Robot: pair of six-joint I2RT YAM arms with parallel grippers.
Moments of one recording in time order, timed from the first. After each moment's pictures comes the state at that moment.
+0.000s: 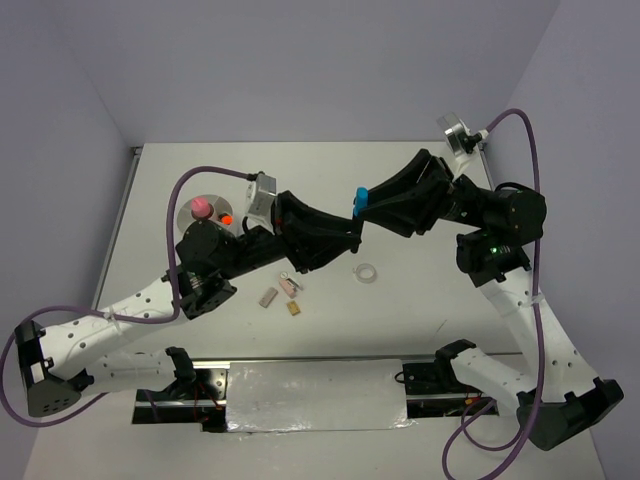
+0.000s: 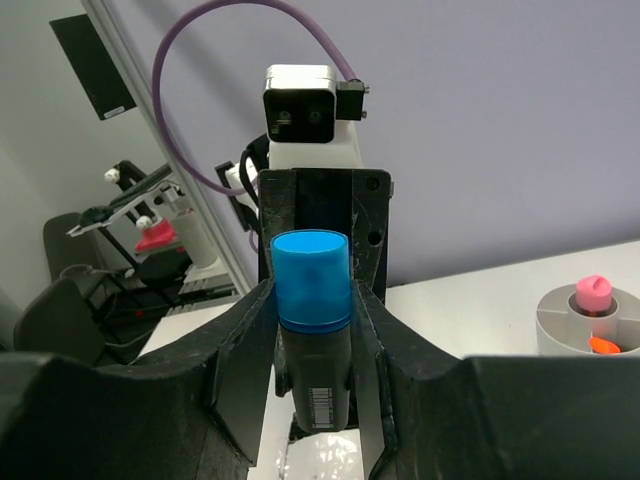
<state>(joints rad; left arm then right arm) -1.00 1.08 1.04 0.48 0.29 -0.48 0.37 0.97 1.14 0.58 -1.05 0.97</state>
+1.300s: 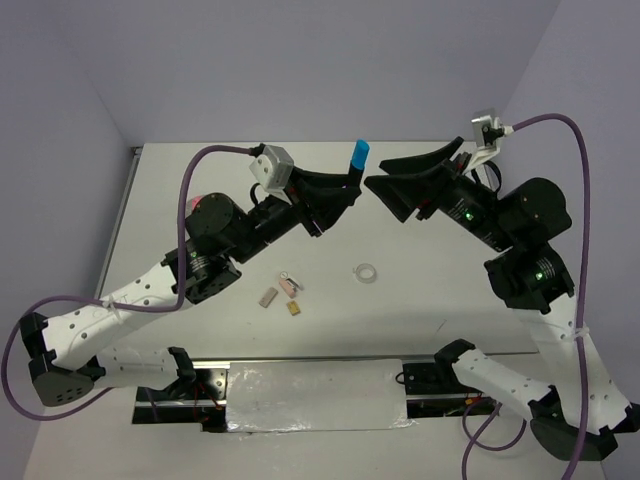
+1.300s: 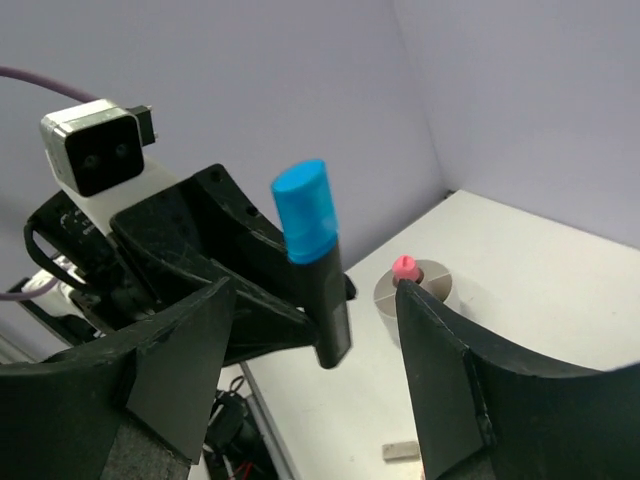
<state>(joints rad) -1.00 1.17 1.27 0.26 -0.02 -0.21 0.46 0.89 1.36 -0.16 -0.47 0.54</state>
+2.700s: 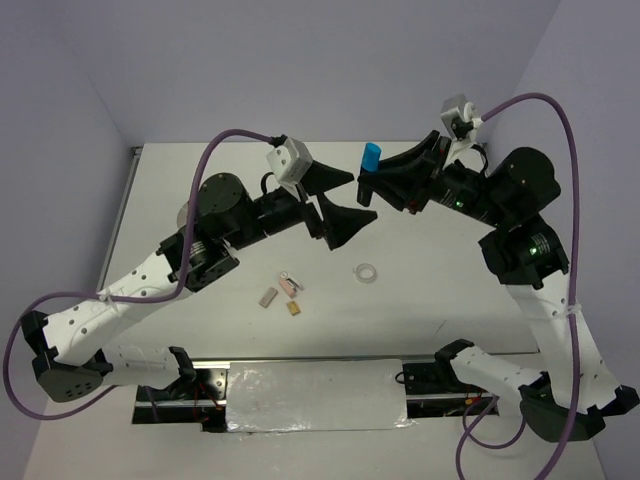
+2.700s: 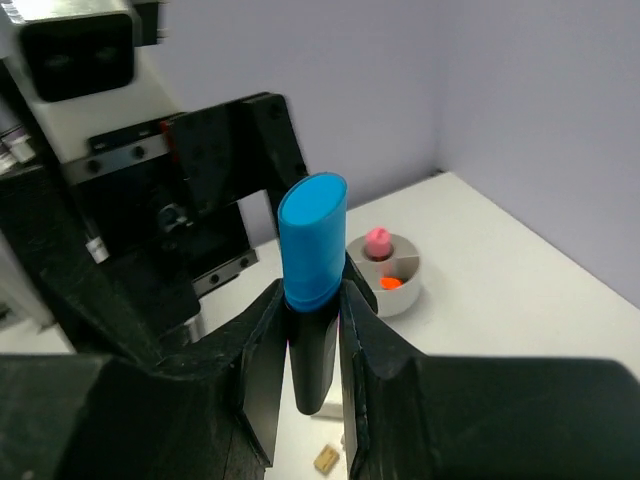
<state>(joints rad) -0.97 1.24 1.42 0.04 0.14 -0.20 0.48 1.00 1.47 -0.27 -0.61 0.26</state>
